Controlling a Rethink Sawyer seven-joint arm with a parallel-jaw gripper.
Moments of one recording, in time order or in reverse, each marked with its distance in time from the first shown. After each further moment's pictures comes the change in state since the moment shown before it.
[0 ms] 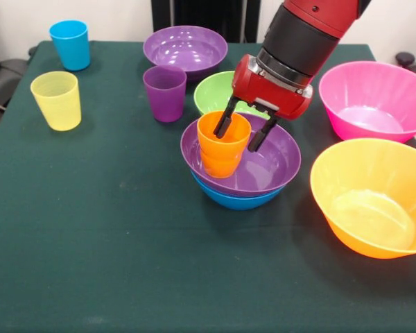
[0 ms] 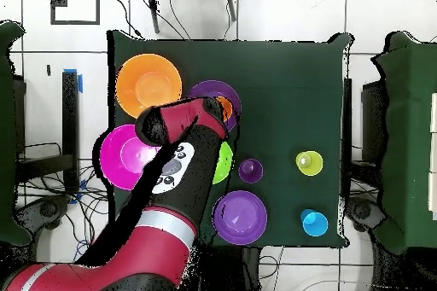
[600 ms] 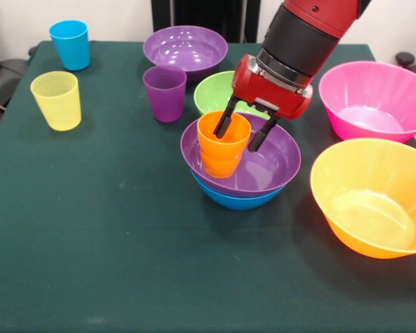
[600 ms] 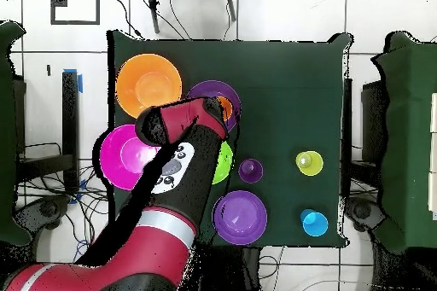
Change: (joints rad) arm 0.000 0.000 0.000 0.000 0.000 0.000 0.000
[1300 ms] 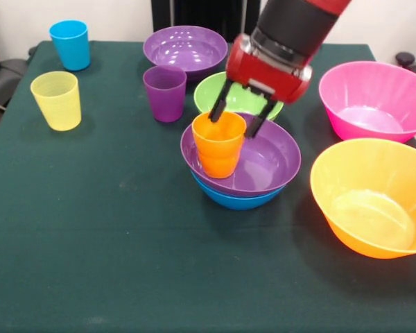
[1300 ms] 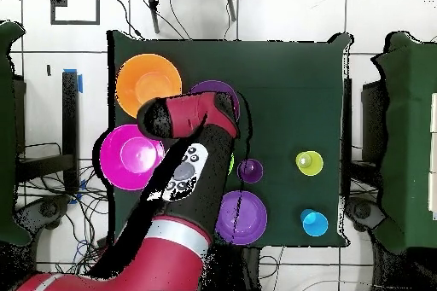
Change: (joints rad) arm -0.043 -0.082 0.024 0.008 0.035 0.080 0.000
